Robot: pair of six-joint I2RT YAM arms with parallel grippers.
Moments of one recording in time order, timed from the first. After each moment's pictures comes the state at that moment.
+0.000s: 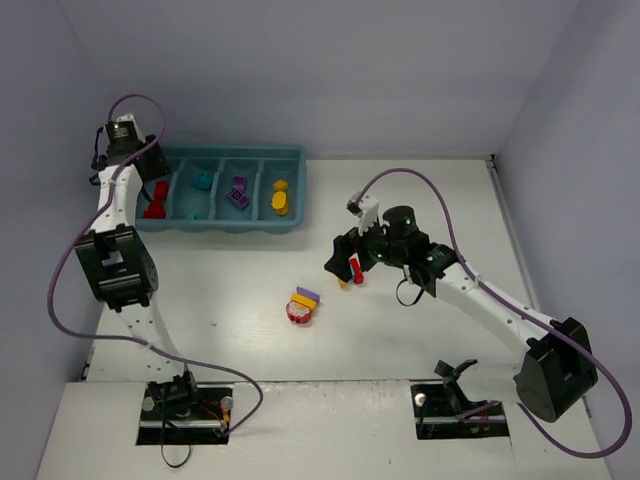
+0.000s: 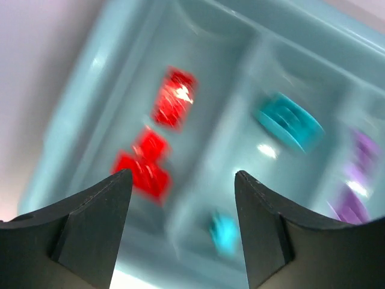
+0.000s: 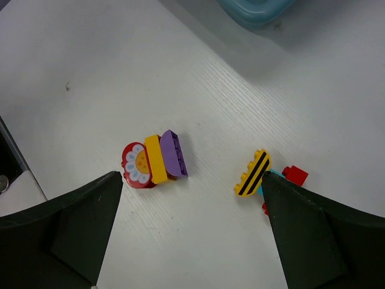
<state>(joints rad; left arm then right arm) 0.25 2.10 1.97 -0.56 -0.05 -0.18 0.58 1.26 0.88 -0.14 -0.38 0.07</state>
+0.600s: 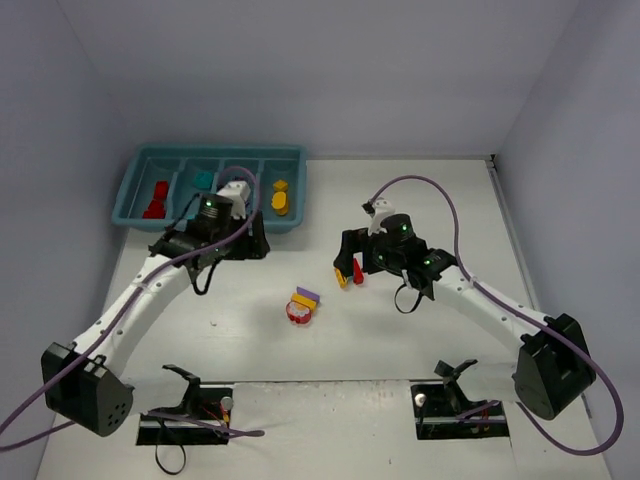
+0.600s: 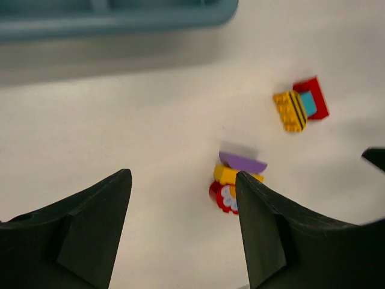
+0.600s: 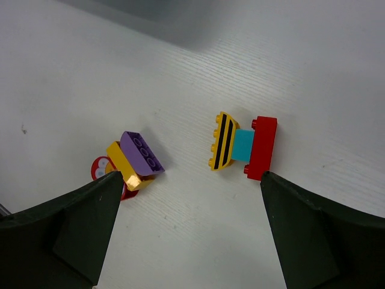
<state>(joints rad) -0.37 1.21 1.15 -0.64 0.05 -0.34 0.57 1.27 0.82 -0.17 -0.14 0.34</state>
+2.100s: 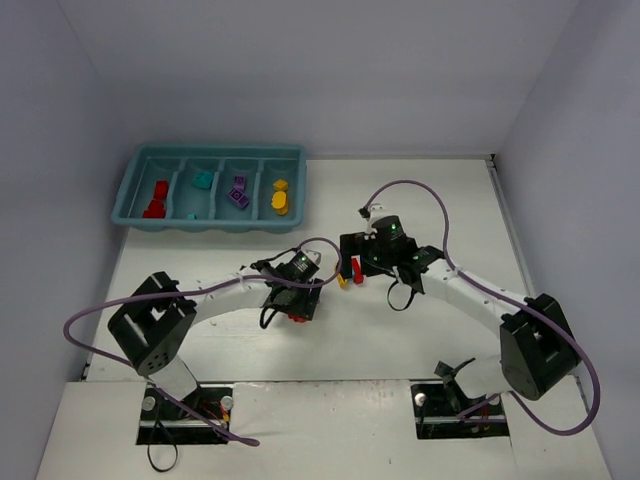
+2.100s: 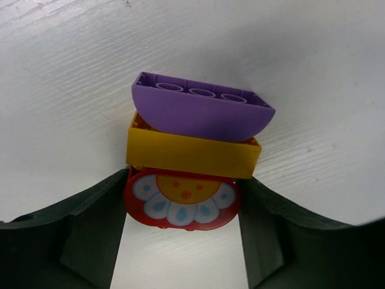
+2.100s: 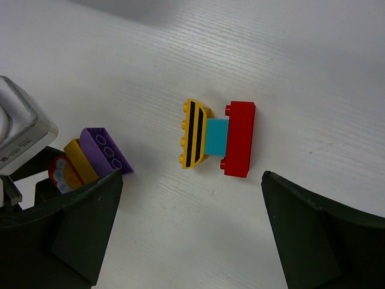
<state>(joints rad) -0.83 1.62 0.94 -0.47 -0.09 -0.50 0.57 1.39 0.82 -0.18 -0.07 0.35</state>
